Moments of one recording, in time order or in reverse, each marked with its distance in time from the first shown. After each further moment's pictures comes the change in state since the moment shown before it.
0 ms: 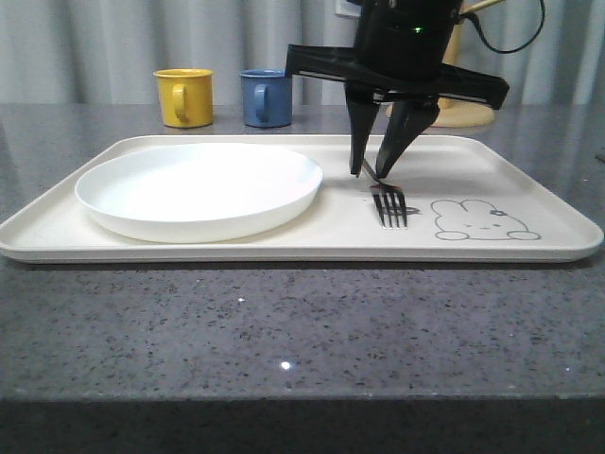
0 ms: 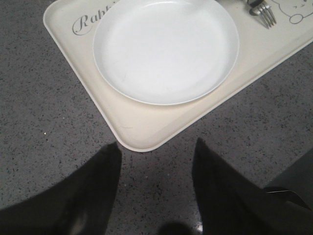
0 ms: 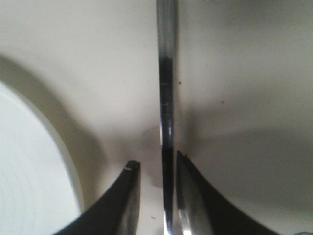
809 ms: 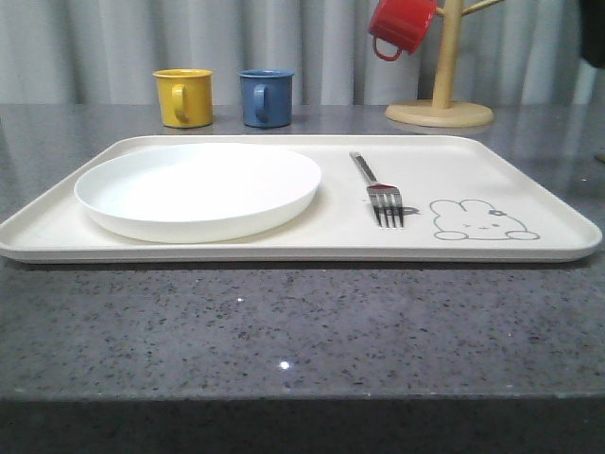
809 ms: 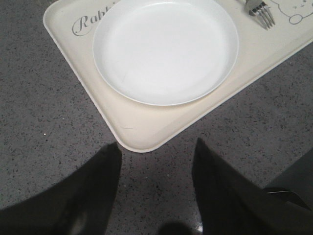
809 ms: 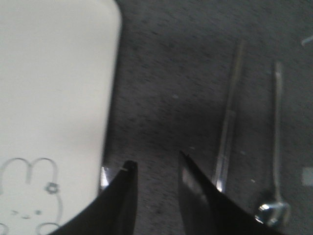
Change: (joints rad) left arm 0.000 0.000 0.000 0.000 -0.002 0.000; right arm -0.268 -0.371 0.174 -0.238 0.148 -0.281
